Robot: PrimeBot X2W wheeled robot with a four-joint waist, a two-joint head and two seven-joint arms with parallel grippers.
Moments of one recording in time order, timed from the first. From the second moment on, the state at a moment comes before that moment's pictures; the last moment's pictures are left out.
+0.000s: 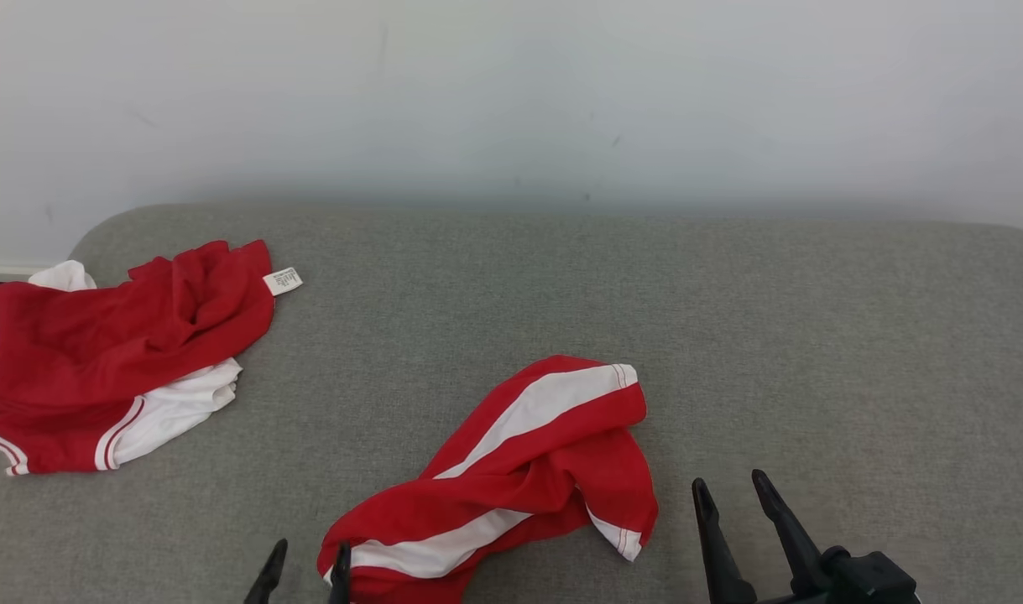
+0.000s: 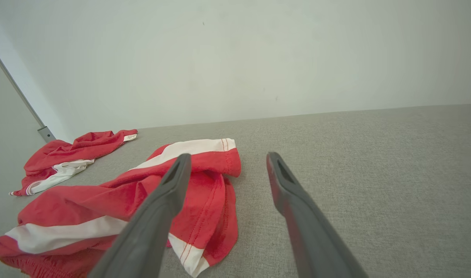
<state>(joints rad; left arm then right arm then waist) 0.06 0.10 -0.13 0.26 -0.24 -0.13 -0.26 0.06 -0.06 0.11 0.15 0.20 0.13 -0.26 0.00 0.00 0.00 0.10</state>
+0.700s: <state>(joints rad) 0.10 0.08 -0.08 0.29 -0.33 -0.13 -0.26 0.05 -0.11 0.21 0.25 0.25 0.13 -0.26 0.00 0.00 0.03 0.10</state>
